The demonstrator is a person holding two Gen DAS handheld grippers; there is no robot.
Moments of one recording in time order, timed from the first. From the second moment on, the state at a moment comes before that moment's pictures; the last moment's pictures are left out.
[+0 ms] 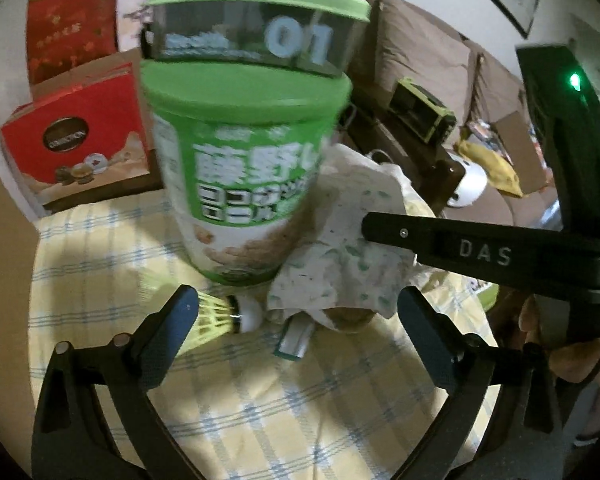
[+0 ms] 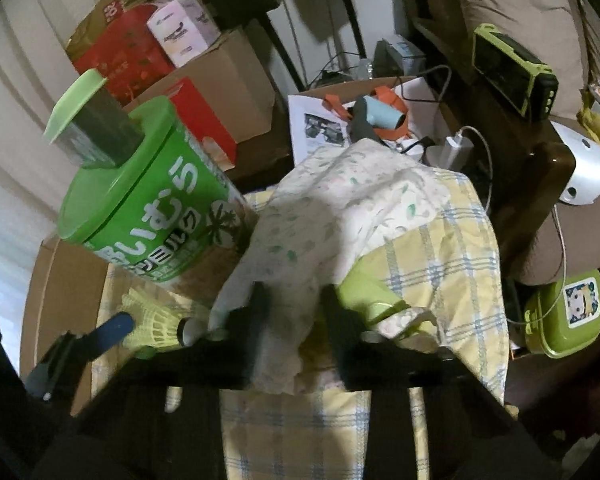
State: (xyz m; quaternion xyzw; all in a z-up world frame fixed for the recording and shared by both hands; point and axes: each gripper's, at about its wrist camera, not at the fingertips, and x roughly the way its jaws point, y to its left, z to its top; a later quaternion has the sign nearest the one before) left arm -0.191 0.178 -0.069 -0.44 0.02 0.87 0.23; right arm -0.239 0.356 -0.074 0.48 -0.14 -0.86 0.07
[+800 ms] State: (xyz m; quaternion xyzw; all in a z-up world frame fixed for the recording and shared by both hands) left arm -0.133 0.173 -0.011 -0.40 0.01 0.87 0.30; right arm -0.161 0.329 0.030 0.39 -0.16 -0.89 0.17
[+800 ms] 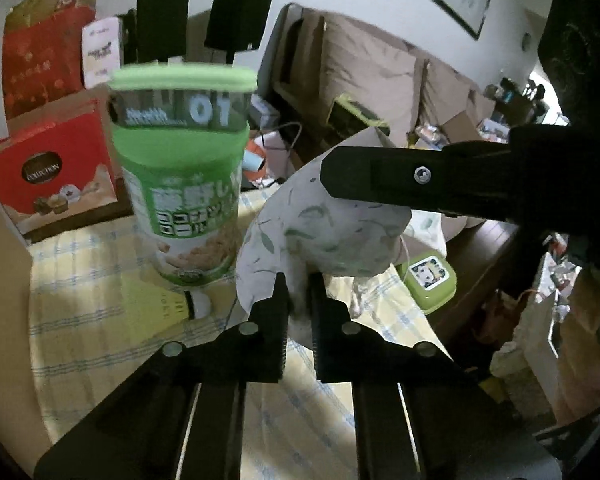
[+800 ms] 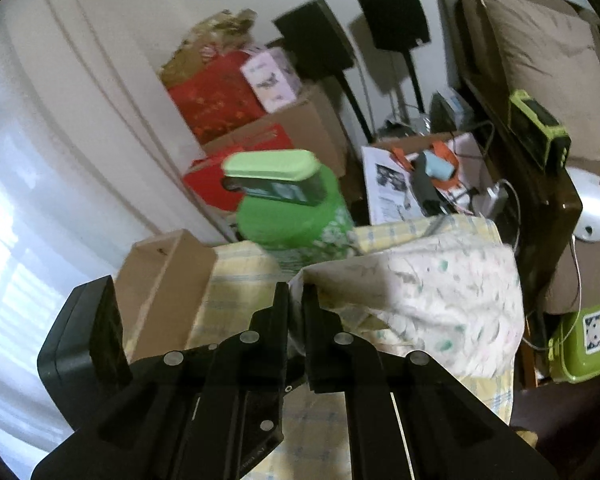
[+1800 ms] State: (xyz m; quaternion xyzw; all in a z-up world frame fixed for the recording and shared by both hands) left arm -0.062 -0.062 0.132 -0.32 -0.01 0.94 0.13; right arm -0.135 0.108 0.127 0.34 -0.05 -0.87 0.34
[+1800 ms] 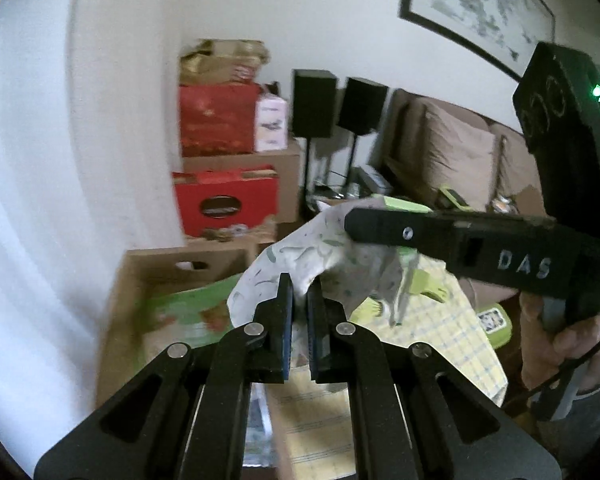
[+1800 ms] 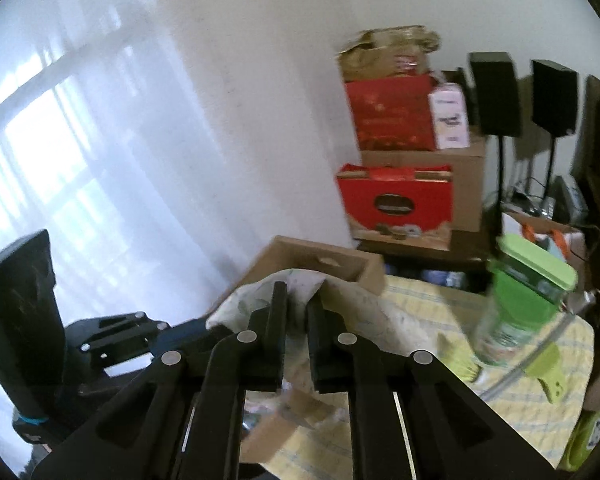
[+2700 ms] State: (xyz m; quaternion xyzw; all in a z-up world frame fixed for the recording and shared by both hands) left arm -0.063 -0.180 0.028 -0.44 -0.02 0.90 -0.02; right arm -0.161 -0.020 0.024 0.45 0.05 -0.82 0.34
